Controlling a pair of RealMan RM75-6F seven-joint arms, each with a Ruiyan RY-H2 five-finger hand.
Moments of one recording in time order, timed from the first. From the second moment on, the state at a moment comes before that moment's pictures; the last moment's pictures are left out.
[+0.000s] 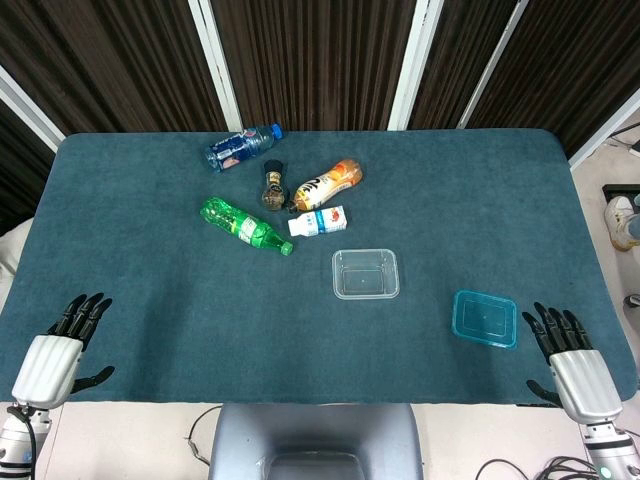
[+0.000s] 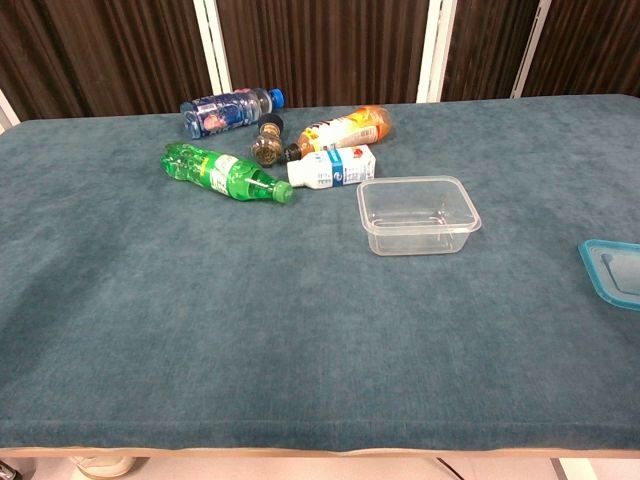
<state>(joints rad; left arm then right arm) -0.15 -1.15 0.00 -1.62 1.62 1.48 0.13 0.06 -1.16 -0.08 -1.52 -1.61 1.53 -0.12</state>
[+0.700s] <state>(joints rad) -0.15 -1.14 0.01 -1.65 1.62 1.46 0.15 0.17 -1.15 0.01 -1.53 -1.41 1.23 -0.15</state>
